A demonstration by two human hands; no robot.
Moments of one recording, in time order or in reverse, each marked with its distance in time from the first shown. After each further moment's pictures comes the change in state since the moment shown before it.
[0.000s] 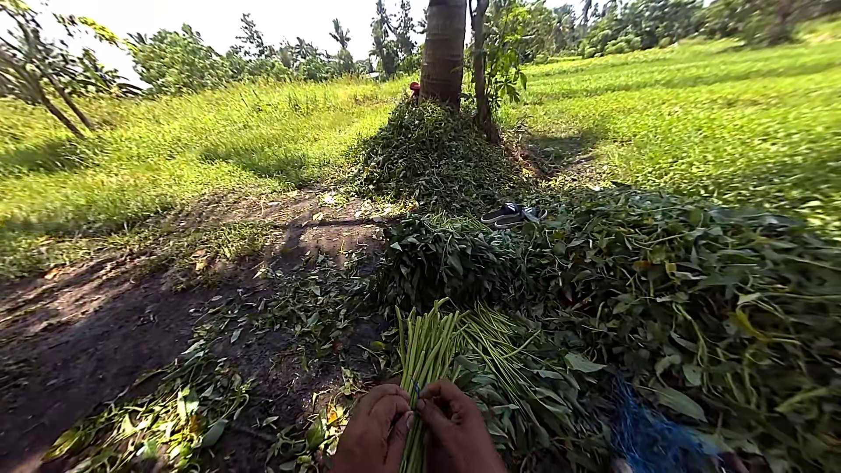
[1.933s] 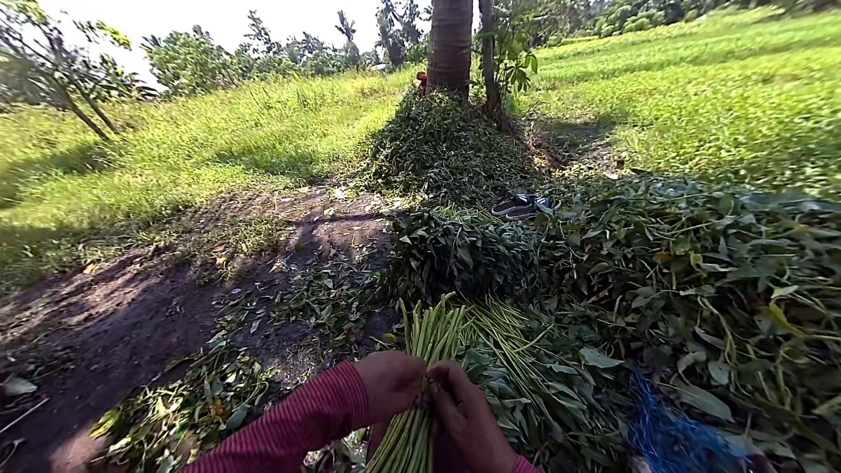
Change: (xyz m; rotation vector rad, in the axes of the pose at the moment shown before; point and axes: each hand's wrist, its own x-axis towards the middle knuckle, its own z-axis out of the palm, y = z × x) left_hand 0.107 0.000 -0.050 0.134 -1.025 0.076; right_hand 0.019 0.018 -0.006 -0.080 -0.118 -0.259
